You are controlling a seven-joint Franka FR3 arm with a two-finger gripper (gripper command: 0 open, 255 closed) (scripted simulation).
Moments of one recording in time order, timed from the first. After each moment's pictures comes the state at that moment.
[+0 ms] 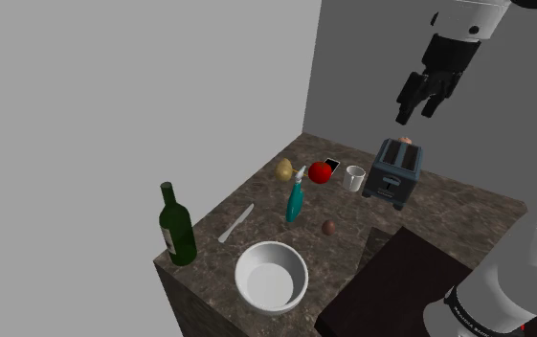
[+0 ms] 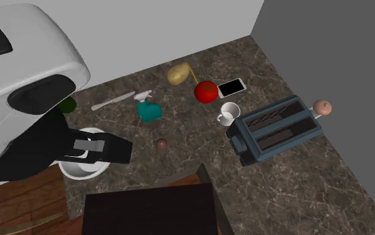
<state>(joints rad) -0.02 -0.82 0.00 -2.27 -0.01 1.52 0.16</state>
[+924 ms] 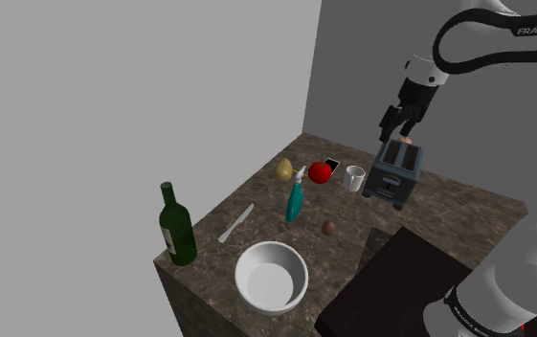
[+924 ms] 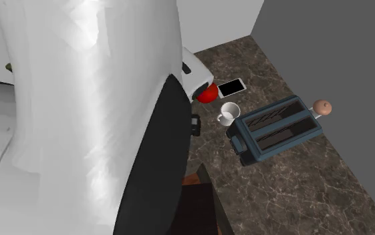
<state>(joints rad) -0.07 -0.66 -0.19 -2.43 -0.10 1.85 -0.03</state>
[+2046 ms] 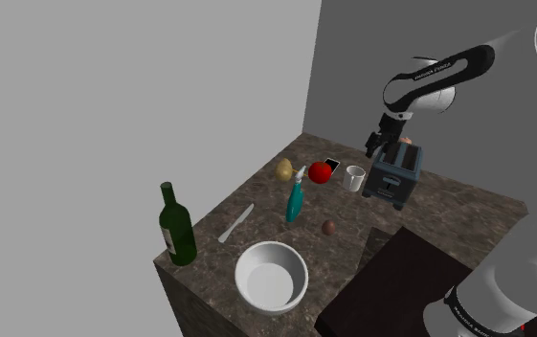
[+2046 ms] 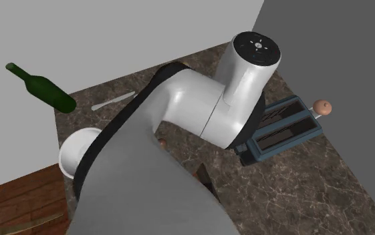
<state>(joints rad) -0.07 -0.10 -0.48 -2.33 0.03 2.29 -0.40</state>
